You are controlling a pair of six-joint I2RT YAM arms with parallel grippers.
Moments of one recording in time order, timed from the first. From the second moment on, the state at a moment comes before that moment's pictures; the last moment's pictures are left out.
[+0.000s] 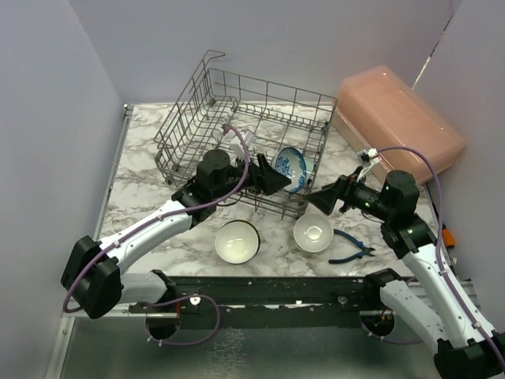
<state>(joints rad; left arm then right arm) -0.74 1.24 0.86 0.24 0.35 -0.74 0.29 0.72 0.68 -0.18 -0.60 0.45</state>
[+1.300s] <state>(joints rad) -0.68 1.73 1.64 -0.48 -0.02 -0.09 0.29 0.70 0.68 -0.27 -0.53 0.41</state>
